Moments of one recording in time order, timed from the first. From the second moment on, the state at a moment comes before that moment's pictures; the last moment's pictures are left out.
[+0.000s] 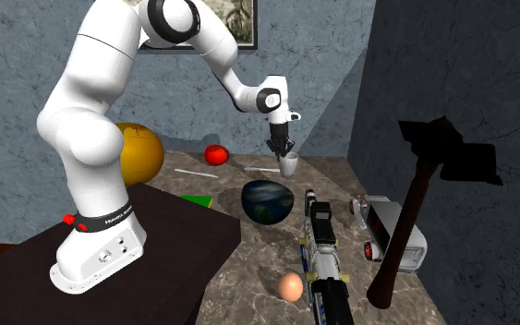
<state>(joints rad) -0.15 0.57 -0.21 -1.85 0.01 2.45 -0.22</state>
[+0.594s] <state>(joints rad) -0.14 0.49 -0.22 -1.84 0.00 2.36 -0.22</state>
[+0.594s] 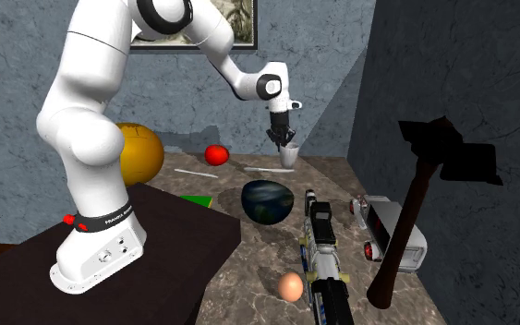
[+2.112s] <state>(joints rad) -0.11 0.11 -0.26 -2.14 -0.10 2.29 -0.20</state>
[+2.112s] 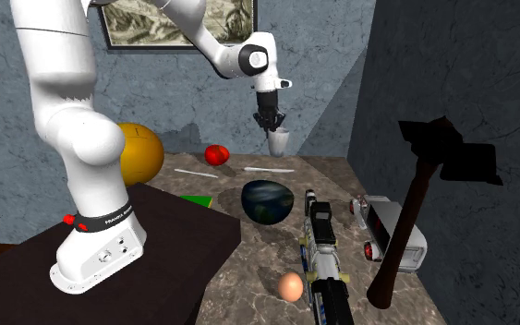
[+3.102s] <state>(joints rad) -0.18 -0.31 -0.30 -2.61 -0.26 2.35 -0.17</state>
